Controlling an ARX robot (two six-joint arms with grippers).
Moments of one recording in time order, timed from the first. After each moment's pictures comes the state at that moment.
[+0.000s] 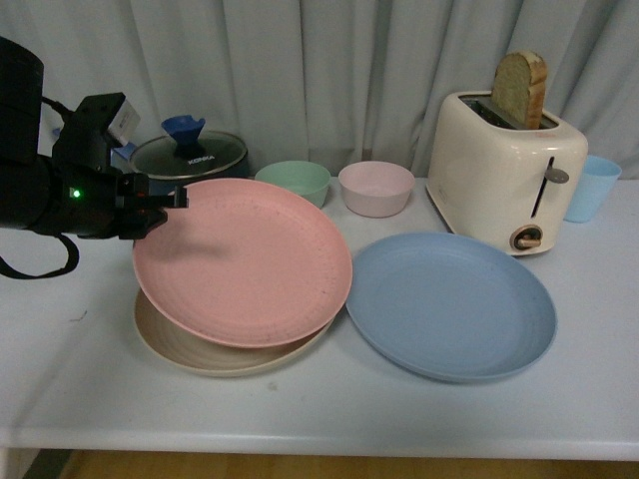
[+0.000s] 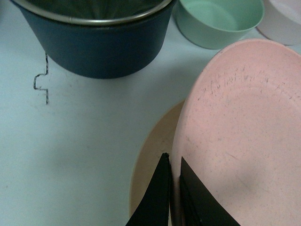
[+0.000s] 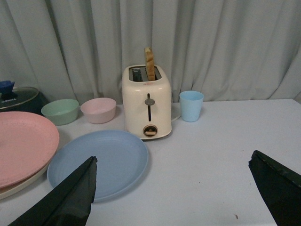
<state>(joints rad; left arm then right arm) -0.03 2.07 1.12 0.32 0.19 -0.02 0.00 0.00 0.01 0.00 0.00 0.00</state>
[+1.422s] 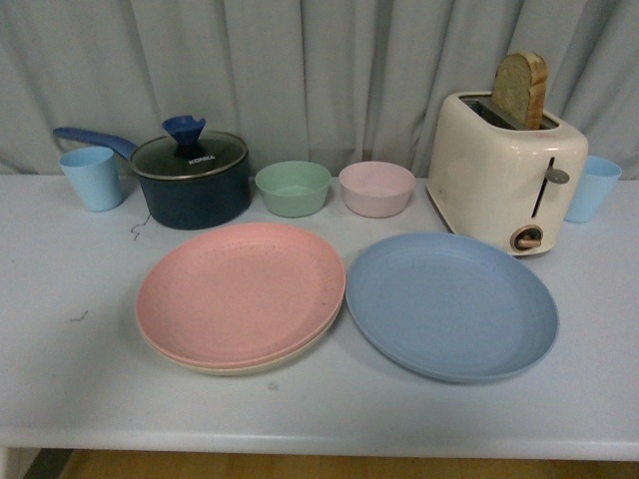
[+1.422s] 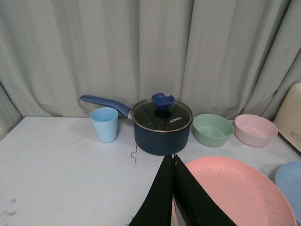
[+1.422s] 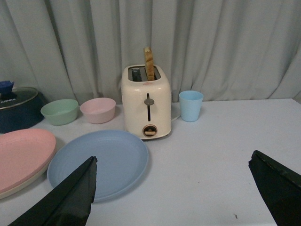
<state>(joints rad) 0.00 0.97 0.30 0.65 0.00 -0.02 0.00 0.00 0.01 0.00 0.00 0.00</state>
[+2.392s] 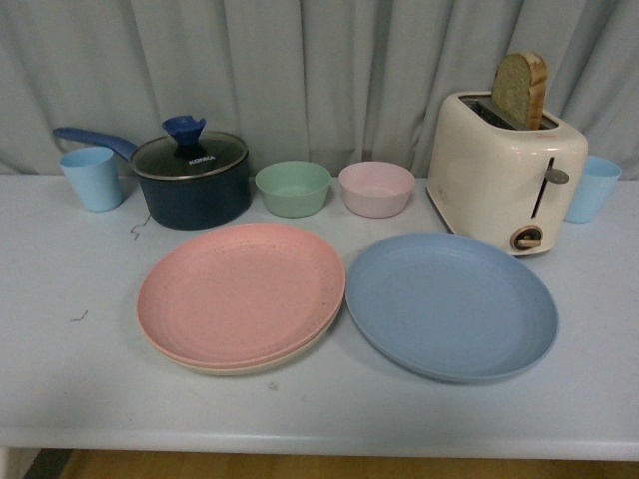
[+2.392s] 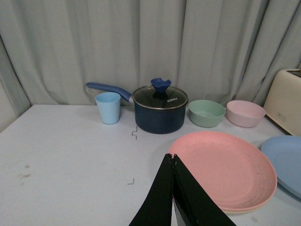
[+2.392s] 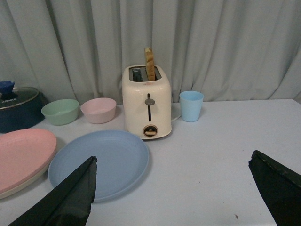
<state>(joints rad) 0.00 0.30 0.01 0.30 0.00 -0.01 0.00 0.00 0.01 0.00 0.00 0.00</state>
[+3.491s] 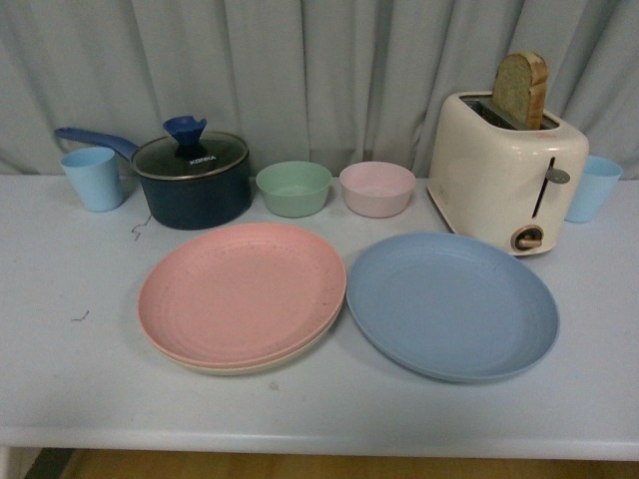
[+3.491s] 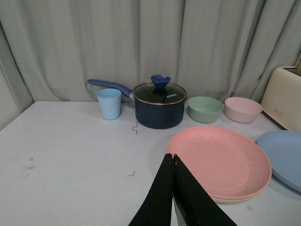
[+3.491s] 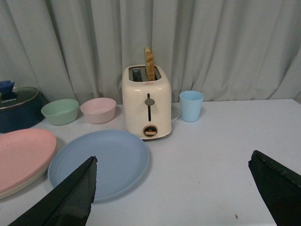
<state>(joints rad) 0.00 0.01 0.01 0.00 0.00 -0.02 0.00 0.00 0.01 0.00 0.00 0.00</state>
